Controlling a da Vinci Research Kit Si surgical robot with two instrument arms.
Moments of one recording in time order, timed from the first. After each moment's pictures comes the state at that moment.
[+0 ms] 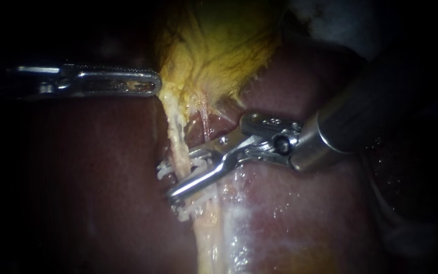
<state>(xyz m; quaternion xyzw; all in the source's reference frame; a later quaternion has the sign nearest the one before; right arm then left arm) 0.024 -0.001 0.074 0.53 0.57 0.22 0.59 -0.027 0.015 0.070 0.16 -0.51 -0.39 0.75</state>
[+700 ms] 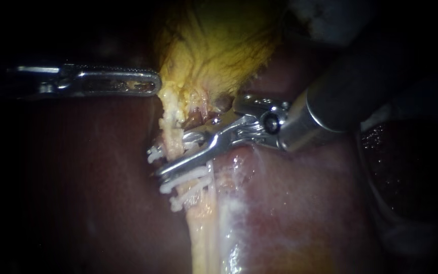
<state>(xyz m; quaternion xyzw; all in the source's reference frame) 0.025 0.002 0.074 0.55 0.54 0.30 0.56 -0.027 0.015 0.070 0.16 -0.51 -0.39 0.75</state>
